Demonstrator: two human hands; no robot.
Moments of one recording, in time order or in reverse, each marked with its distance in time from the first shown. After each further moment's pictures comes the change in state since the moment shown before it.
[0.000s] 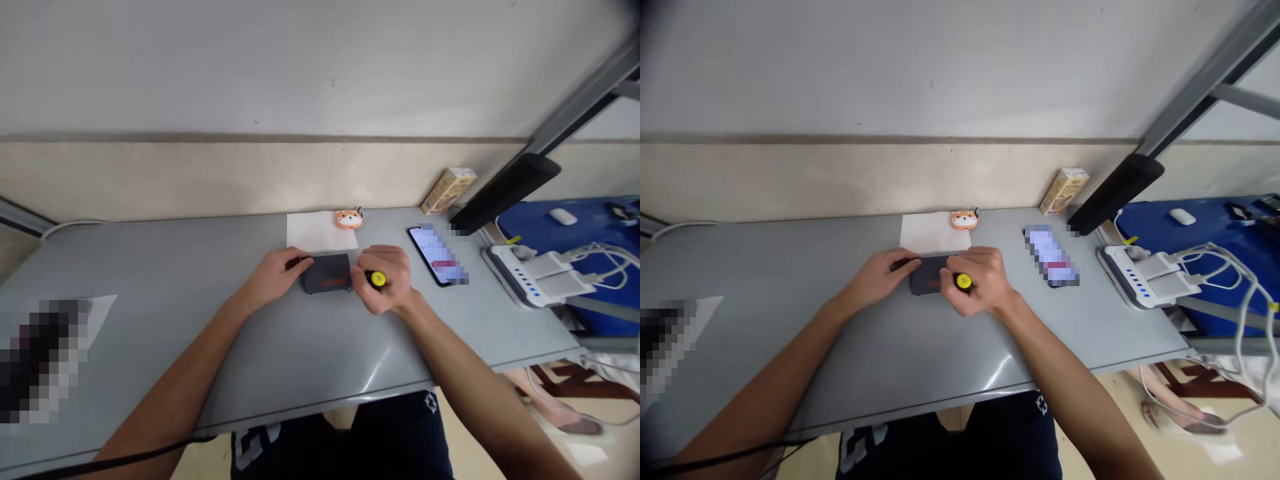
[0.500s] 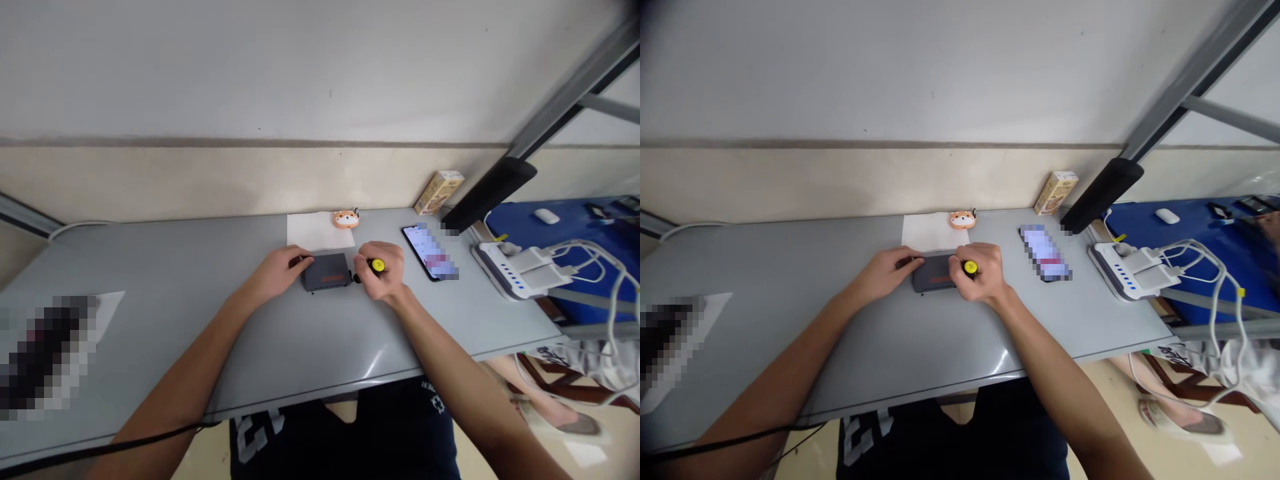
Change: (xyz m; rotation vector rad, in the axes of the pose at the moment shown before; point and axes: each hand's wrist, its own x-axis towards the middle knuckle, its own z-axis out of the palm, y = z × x) left_hand -0.003 0.006 -0.001 0.061 -0.012 0.053; right_hand -0.005 0.002 0.004 0.023 0.121 0.079
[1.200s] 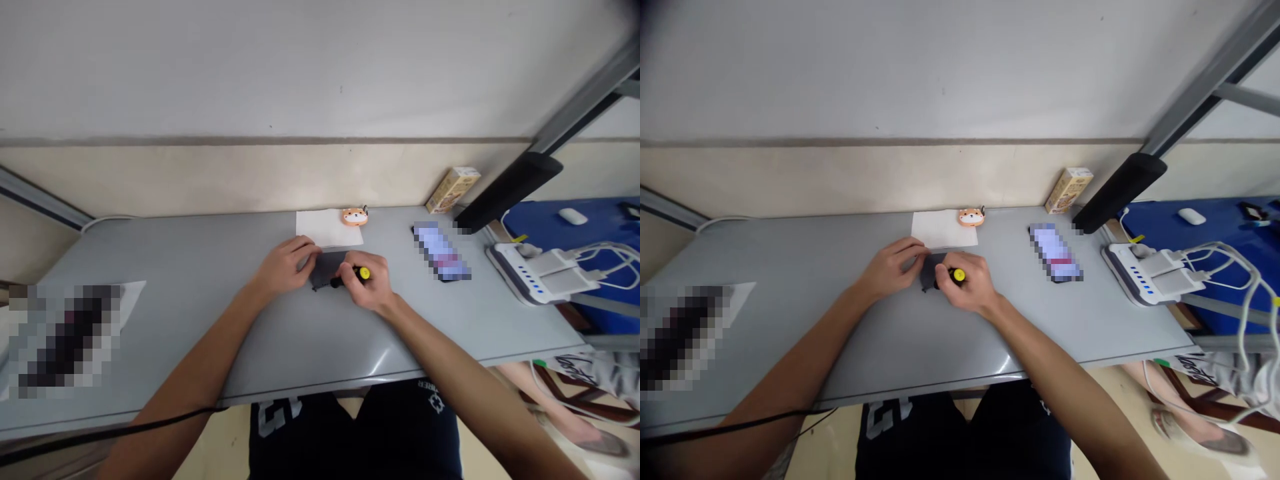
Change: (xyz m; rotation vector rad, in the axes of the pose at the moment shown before) left_hand 0.000 -0.007 0.005 0.294 0.253 0.488; right_hand -0.018 -0.009 0.027 0.189 -0.081 0.011
